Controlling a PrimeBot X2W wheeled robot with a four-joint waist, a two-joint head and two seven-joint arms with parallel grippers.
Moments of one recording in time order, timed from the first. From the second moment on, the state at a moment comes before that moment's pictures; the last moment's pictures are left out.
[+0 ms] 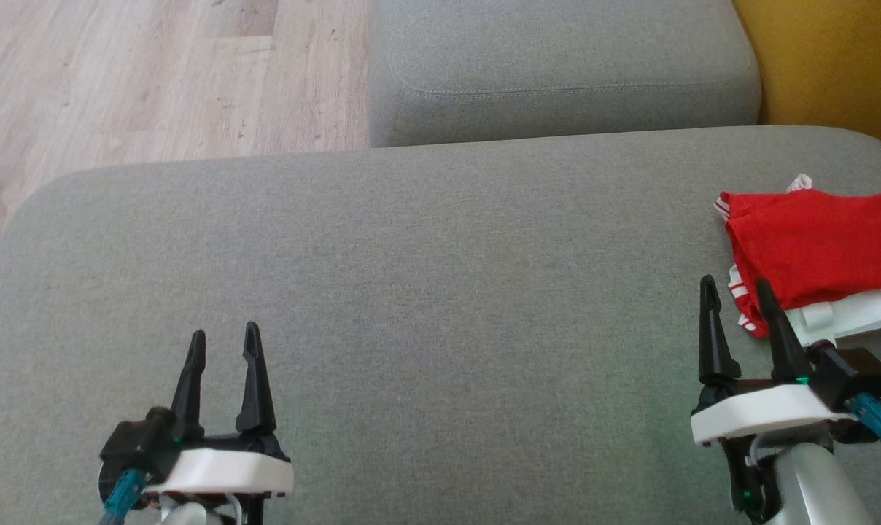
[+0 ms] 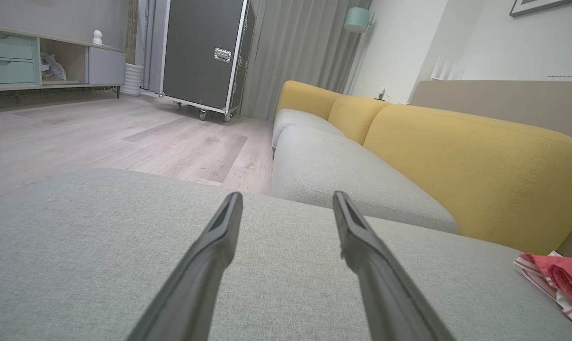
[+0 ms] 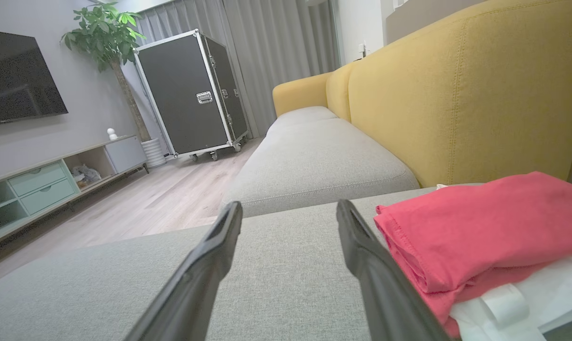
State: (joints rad) left arm -0.05 0.04 -0.10 0.29 -0.34 -0.09 -0.26; right arm -0.10 -0.05 -0.01 0.34 0.23 0.13 -0.25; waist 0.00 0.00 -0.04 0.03
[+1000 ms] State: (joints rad) left arm 0.02 0.04 -0.09 0.37 -0.44 -0.09 -0.24; right arm -0.03 -0.05 0.02 0.42 0.27 0.13 -0.24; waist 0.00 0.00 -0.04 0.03
